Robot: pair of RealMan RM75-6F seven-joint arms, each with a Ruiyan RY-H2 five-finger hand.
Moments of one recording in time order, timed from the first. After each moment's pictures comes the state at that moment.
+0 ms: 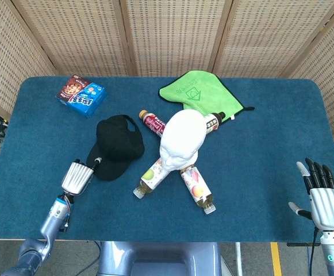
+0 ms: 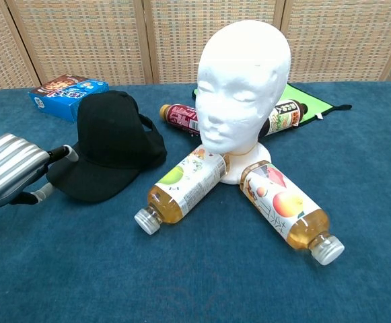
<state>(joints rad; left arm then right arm) -0.47 -2.13 0.02 -0.15 1.62 1.46 0.00 0.08 -1.20 0.08 -1.53 -1.53 1.53 -0.05</state>
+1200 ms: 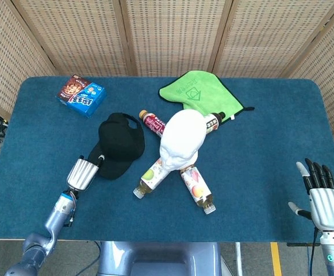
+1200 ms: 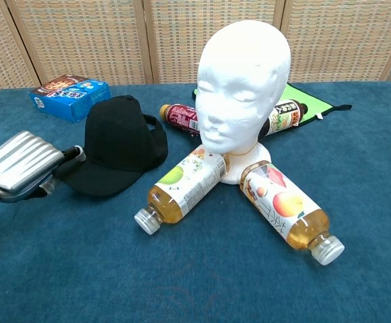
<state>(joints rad) -0.52 -2.15 0.03 -0.11 1.61 1.40 0.11 0.08 -1.21 0.08 -1.51 -1.53 1.54 -0.04</state>
